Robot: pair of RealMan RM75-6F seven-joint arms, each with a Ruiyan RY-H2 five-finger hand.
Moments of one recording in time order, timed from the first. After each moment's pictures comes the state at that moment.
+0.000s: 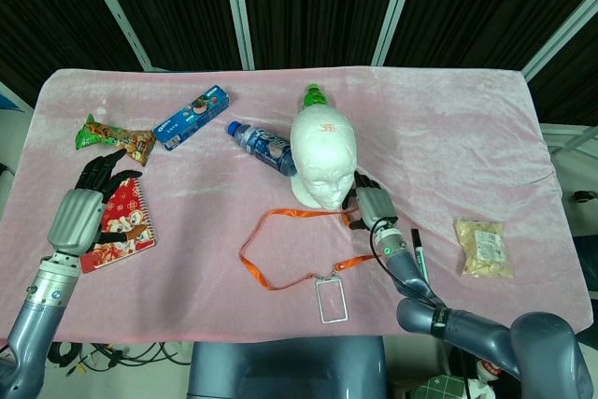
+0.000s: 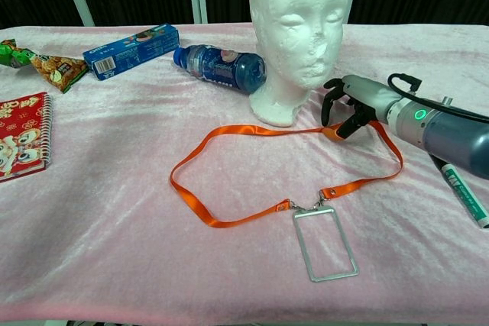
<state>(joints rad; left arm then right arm) -0.40 -1.20 -0.14 -1.70 1.41 1.33 -0.05 0.80 -1.79 0.25 -1.10 -0.88 0.79 -0.13</state>
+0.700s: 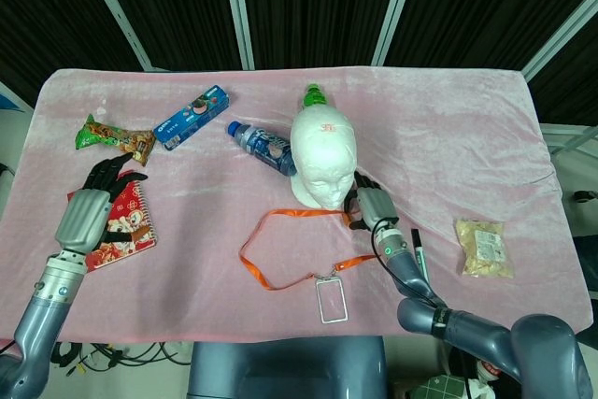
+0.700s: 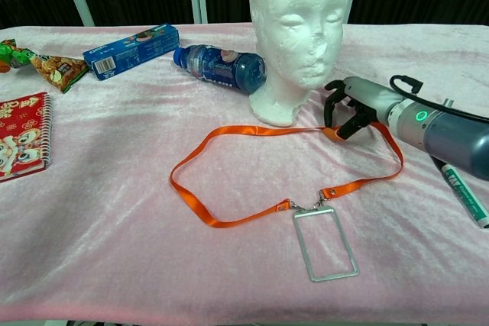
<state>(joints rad) -0.42 -1.22 -0.15 -1.69 1.36 1.25 -0.05 0.79 -1.79 0.27 -1.09 -0.90 0.78 -0.11</state>
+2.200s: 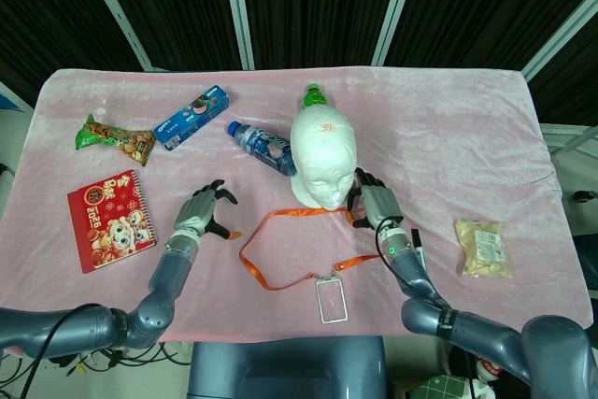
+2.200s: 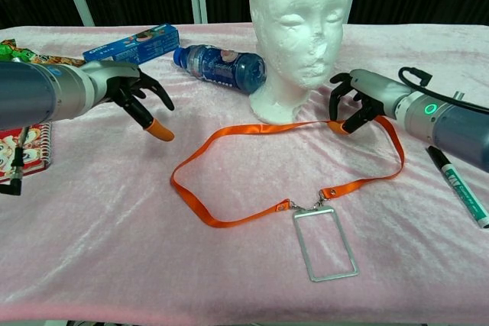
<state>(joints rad) -0.88 -1.62 -0.36 -1.60 0.27 1.00 0.49 0.77 -1.76 0.28 -1.15 -0.89 0.80 -0.14</state>
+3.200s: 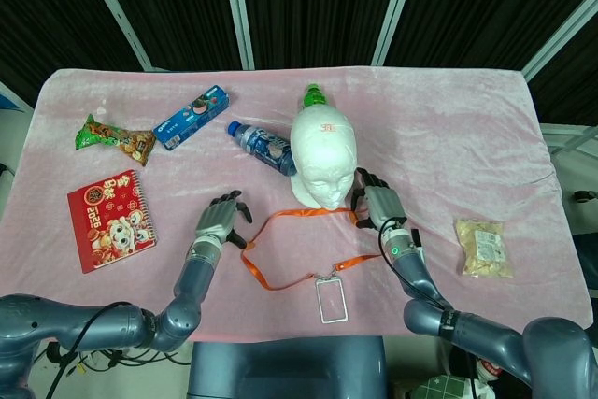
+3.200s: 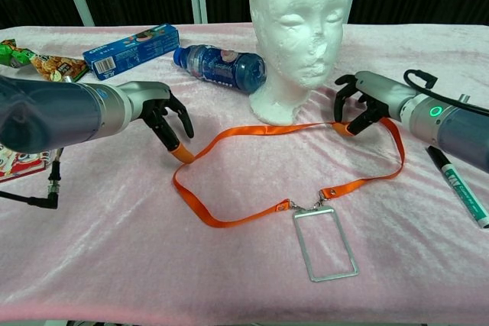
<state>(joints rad) -0.98 -1.73 -0.33 -1.54 0.18 1.05 0.60 0.76 -1.76 0.28 -1.13 -0.89 0.80 -0.13</state>
